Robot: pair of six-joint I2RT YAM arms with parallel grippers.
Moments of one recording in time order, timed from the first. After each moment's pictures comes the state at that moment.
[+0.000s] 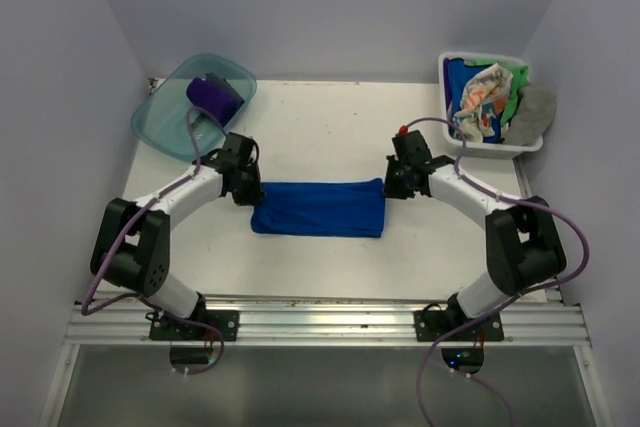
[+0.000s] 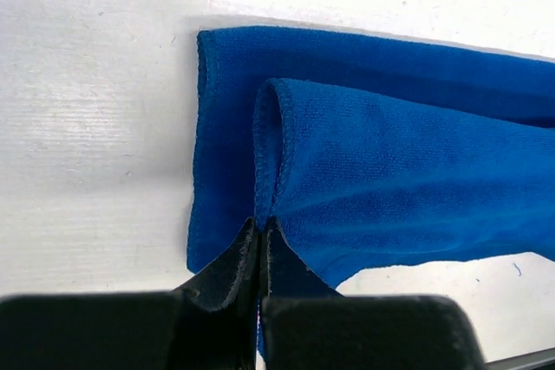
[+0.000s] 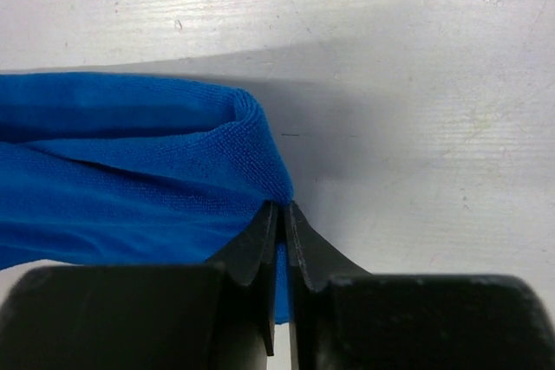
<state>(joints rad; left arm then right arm) -0.32 1.54 0.97 -0.53 0.05 -0.54 0.37 1.57 0.99 -0.43 0.01 0.54</state>
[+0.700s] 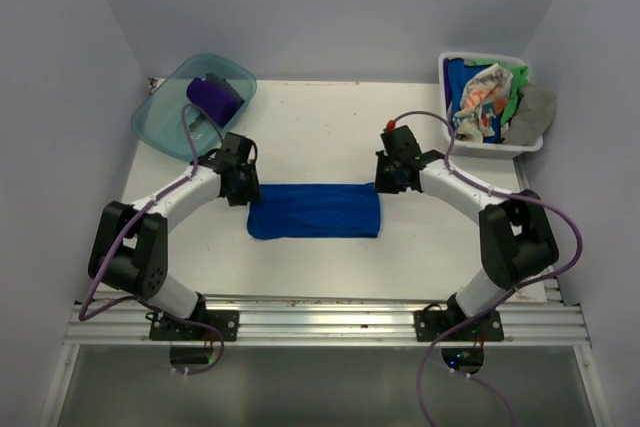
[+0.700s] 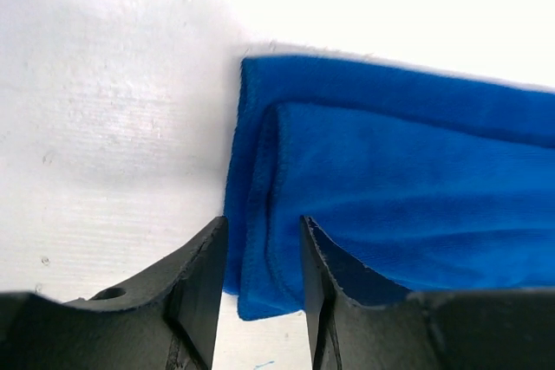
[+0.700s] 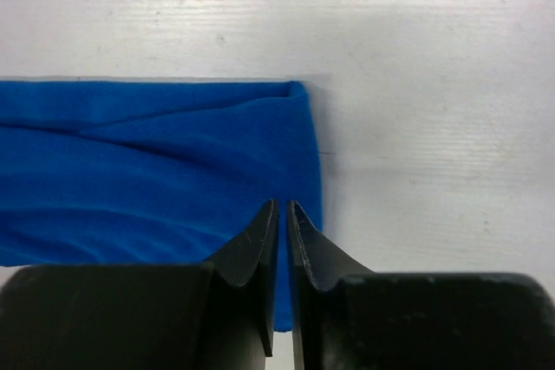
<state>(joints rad) -0.32 1.55 0.95 -0.54 -0.07 -0.54 0.42 1.61 1.05 -0.44 0.04 0.51</state>
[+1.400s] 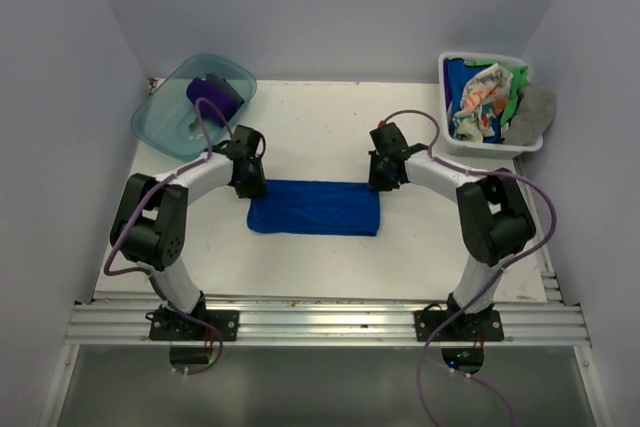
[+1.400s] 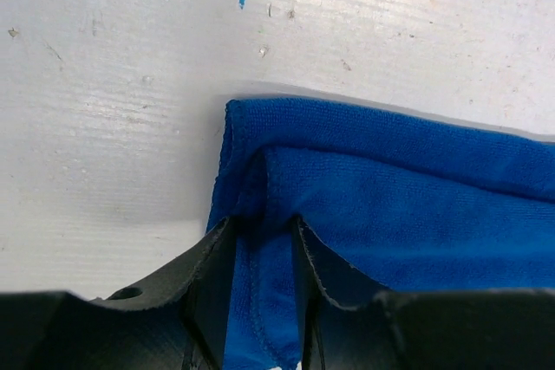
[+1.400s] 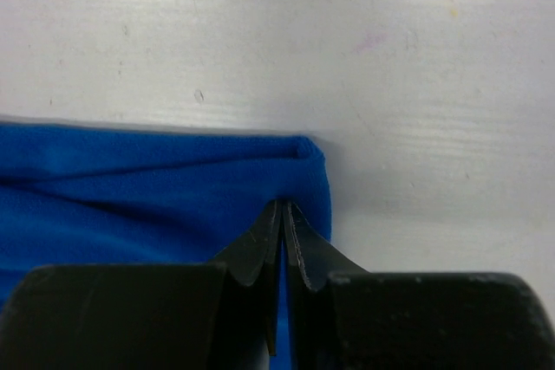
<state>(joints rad) -0.31 1.74 1.07 -0.49 -0.06 -0.54 0.44 1.84 1.19 -0.42 0.07 0.50</state>
